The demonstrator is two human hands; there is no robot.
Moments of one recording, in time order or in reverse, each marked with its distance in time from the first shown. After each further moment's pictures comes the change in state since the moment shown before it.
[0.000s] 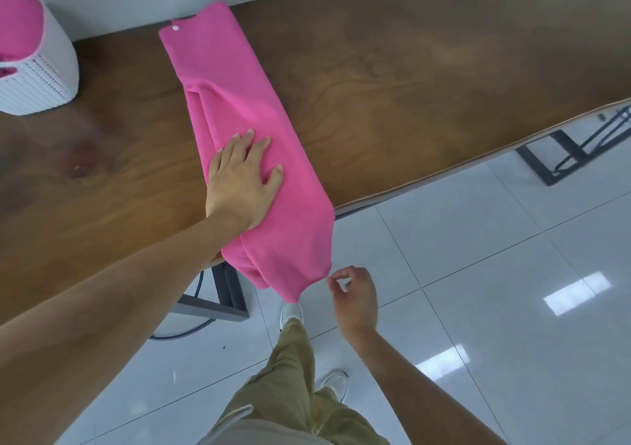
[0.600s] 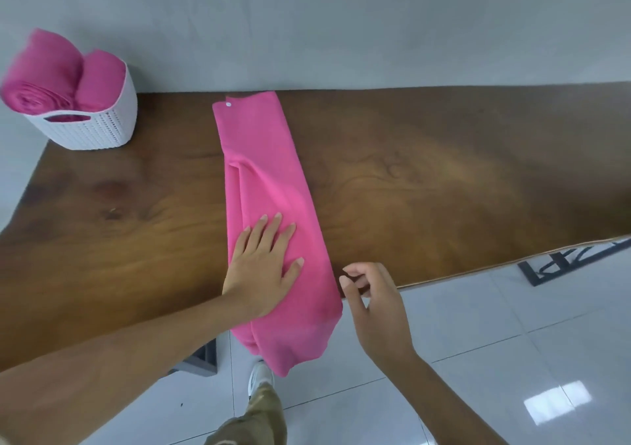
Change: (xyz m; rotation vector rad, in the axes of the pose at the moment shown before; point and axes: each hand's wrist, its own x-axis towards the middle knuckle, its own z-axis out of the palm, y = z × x) left_hand -0.020 0.001 -0.002 0.018 -0.087 0.062; right_hand 0.050 -0.147 -0.106 -0.011 -0.113 -0.512
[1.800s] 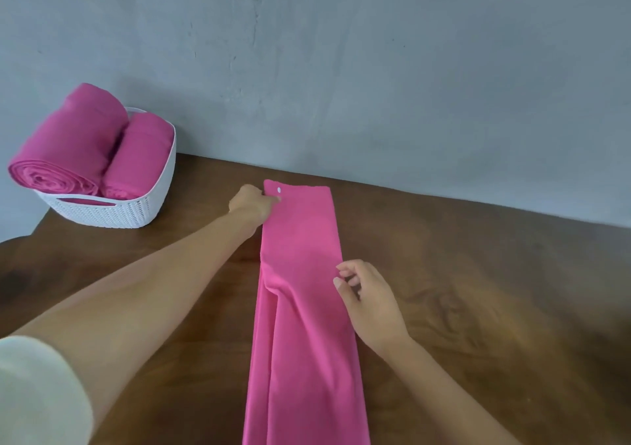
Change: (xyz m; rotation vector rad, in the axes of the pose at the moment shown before) left_hand 0.312 -0.202 -0.085 -0.962 0.136 -0.781; right_hand 0.281 -0.078 0.084 -0.271 -0.262 -0.141
